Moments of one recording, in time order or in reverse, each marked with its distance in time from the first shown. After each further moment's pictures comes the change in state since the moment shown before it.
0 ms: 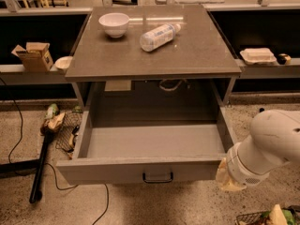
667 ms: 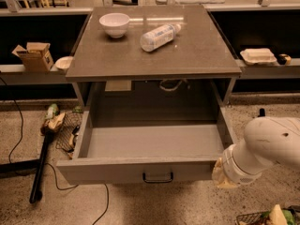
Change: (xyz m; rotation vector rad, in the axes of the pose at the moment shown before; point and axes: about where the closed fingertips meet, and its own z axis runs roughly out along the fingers) arm 0.002 -0.021 0.031 0.042 -0.011 -0.062
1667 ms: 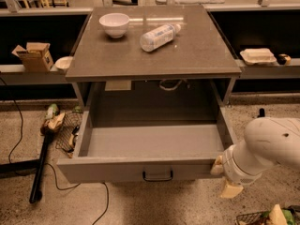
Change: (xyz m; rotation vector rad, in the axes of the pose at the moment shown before) arm 0.000 0.000 0.000 0.000 0.000 0.000
